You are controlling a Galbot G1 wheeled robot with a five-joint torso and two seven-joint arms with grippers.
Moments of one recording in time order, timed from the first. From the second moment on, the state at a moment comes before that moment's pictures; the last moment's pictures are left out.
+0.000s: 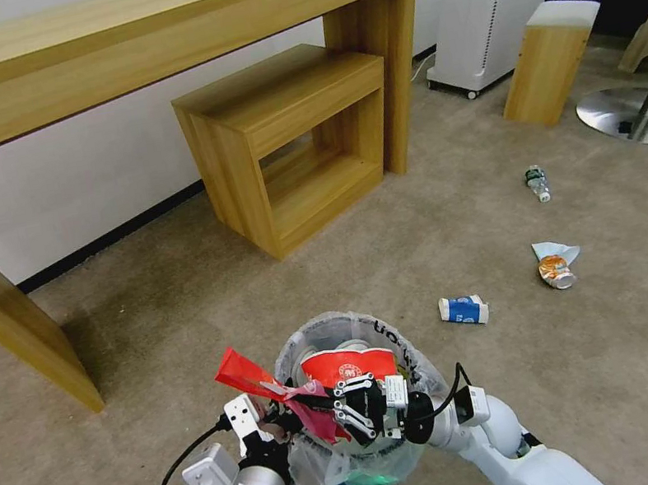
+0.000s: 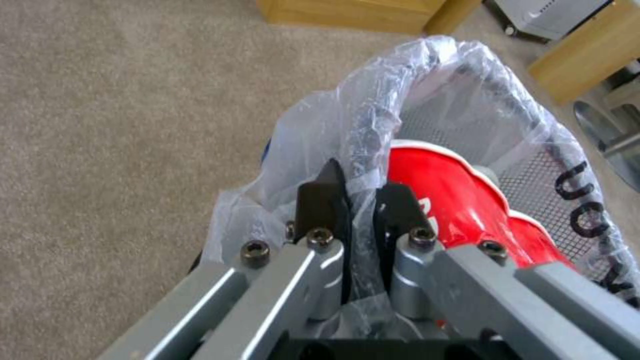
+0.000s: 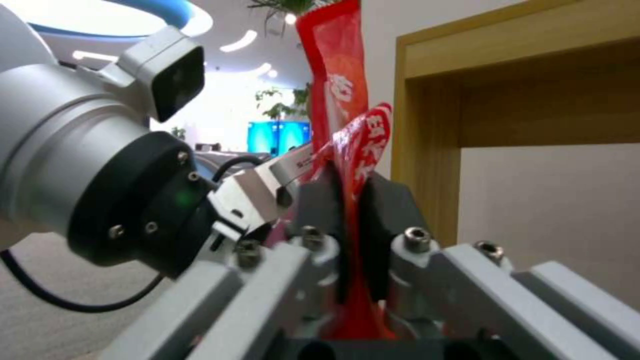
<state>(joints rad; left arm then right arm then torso) 1.69 -1.51 -0.28 -2.39 -0.55 0.50 -0.42 -1.19 1.26 0.12 1.70 0.58 0.41 -1.07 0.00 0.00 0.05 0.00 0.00</state>
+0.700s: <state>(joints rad) 1.66 -1.49 -0.33 -2.38 -0.60 0.51 -0.42 -1.18 1.22 0.16 1.73 0.60 0.40 -1.09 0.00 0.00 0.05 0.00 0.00</state>
